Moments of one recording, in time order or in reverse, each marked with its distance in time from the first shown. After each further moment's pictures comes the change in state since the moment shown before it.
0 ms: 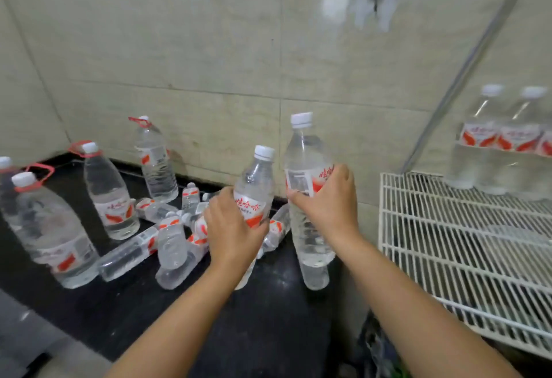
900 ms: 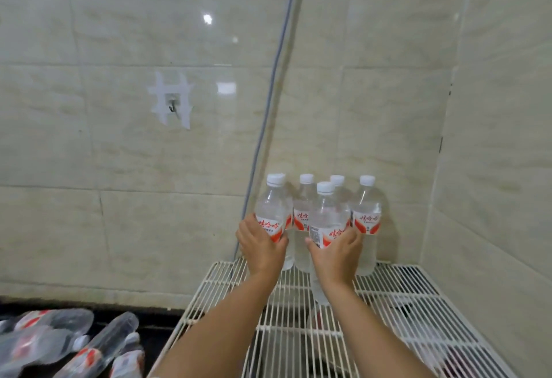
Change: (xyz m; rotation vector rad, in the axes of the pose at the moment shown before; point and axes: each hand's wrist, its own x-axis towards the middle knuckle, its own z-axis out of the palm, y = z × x) left_hand -0.019 0.327 0.273 -0.391 -0.166 0.039; right_hand 0.131 0.242 -0.245 -0.140 0.510 0.278
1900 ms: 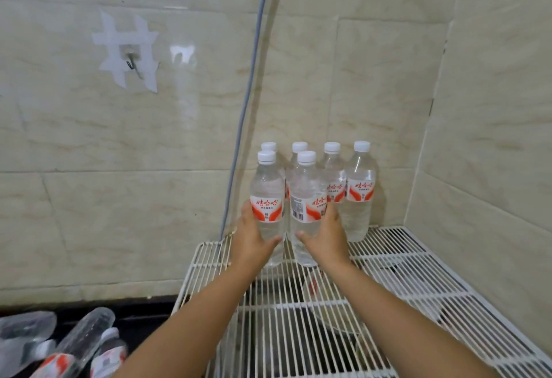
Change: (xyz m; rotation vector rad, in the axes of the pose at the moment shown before) left_hand 0.011 -0.056 -0.003 -0.086 -0.432 0.094; right_hand -0.006 0.018 0.029 -0.020 -0.211 -0.025
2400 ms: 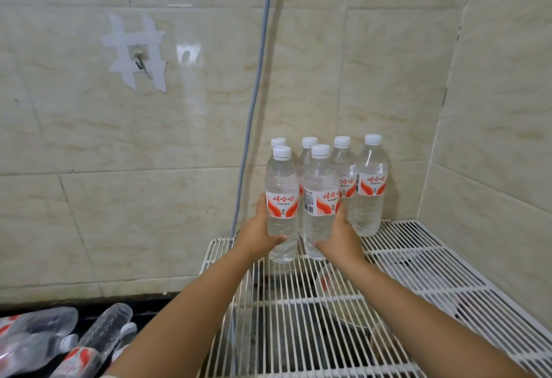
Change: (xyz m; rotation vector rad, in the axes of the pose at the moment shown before) left_hand 0.013 0.000 -0.021 0.087 -0.304 0.008; right_hand 0.004 0.017 0.006 -0.138 -0.122 0.078
